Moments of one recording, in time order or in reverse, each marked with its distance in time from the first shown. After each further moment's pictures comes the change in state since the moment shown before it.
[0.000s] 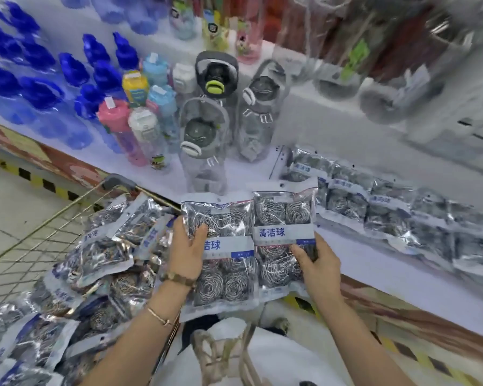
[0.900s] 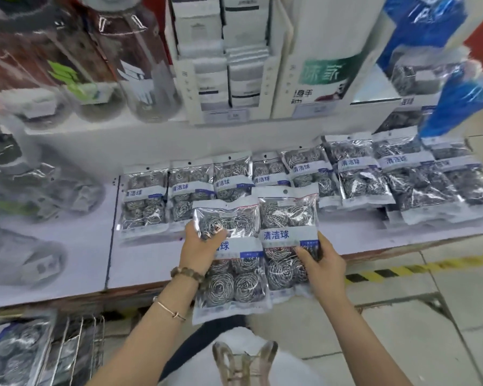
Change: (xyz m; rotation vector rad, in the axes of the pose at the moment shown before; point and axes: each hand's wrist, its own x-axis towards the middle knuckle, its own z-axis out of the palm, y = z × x) left_hand -0.095 0.126 0.333 0.140 -0.530 0.086; right_hand -0.014 0.200 -0.266 0.171 0.425 0.361
